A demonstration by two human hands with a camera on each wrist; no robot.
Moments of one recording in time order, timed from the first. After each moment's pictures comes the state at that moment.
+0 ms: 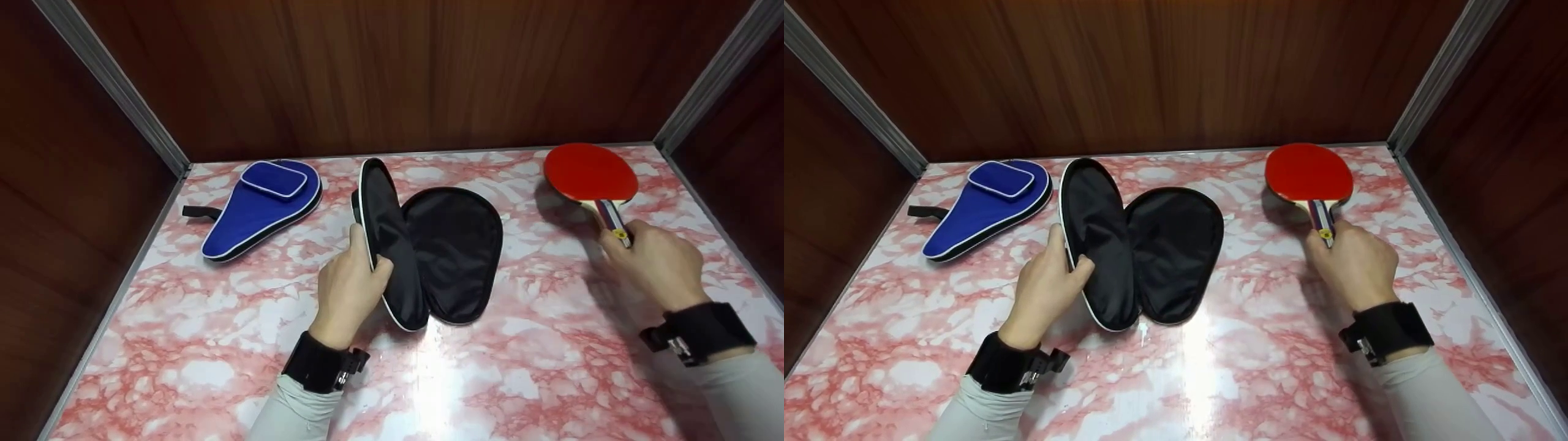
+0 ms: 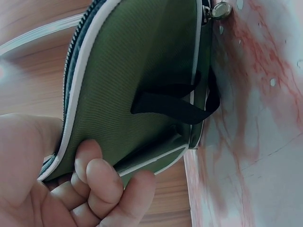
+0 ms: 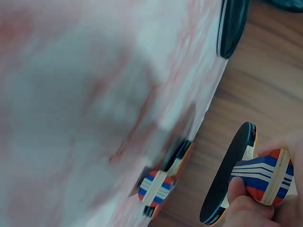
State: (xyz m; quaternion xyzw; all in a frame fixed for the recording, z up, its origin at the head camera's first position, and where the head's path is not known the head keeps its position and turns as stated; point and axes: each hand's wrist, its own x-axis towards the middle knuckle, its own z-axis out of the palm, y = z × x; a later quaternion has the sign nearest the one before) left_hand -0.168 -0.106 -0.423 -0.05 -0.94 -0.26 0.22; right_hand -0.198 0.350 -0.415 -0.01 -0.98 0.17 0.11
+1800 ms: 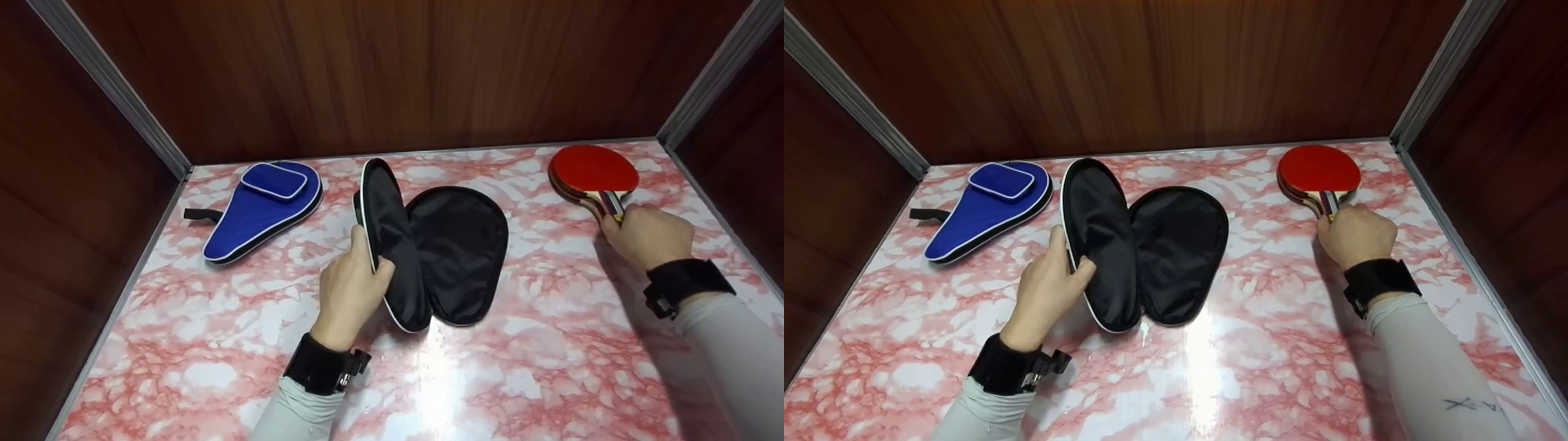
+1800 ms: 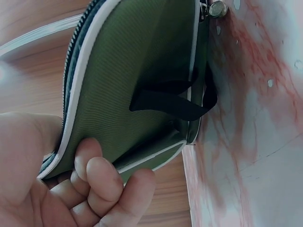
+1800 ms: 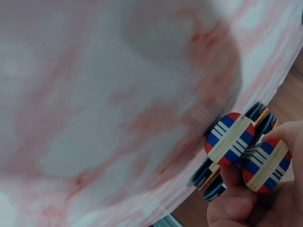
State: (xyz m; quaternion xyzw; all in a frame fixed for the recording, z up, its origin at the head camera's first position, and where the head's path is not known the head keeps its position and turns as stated) left_hand -0.169 -0.105 -0.424 -0.05 -0.94 -0.26 0.21; right_hand -0.249 0.377 -0.434 -0.01 -0.99 0.11 0.06
